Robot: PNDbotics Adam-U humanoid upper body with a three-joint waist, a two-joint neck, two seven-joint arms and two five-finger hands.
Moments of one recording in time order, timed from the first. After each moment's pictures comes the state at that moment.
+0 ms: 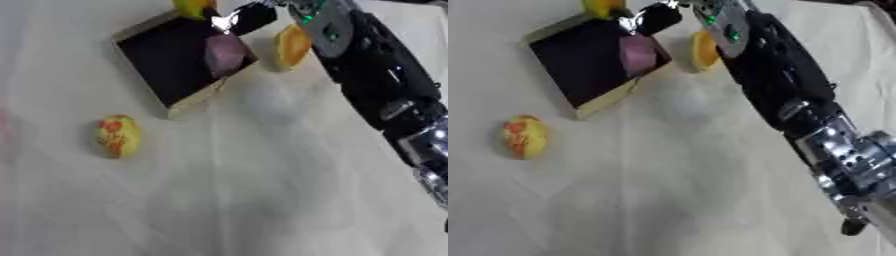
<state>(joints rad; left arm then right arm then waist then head) -0.27 0.47 0.05 -1.99 0.16 -0.51 0.23 -1.21 -0.55 0.28 -1.07 0.63 -0.36 0.37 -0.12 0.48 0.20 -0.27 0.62</state>
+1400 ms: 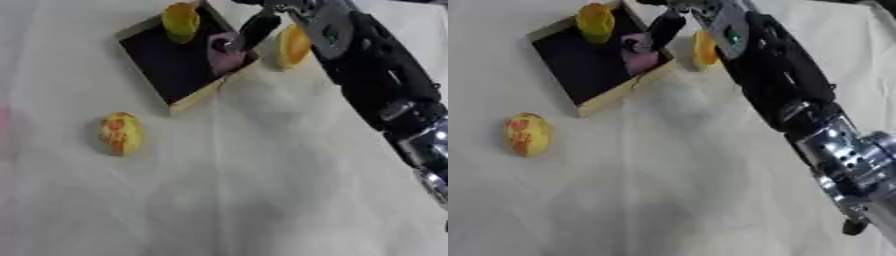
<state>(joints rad) -0.27 0.47 0.05 -1.99 0.19 -0.50 0.24 -1.19 -0.55 0.29 -1.08 0.60 -0.49 0.47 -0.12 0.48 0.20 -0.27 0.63</state>
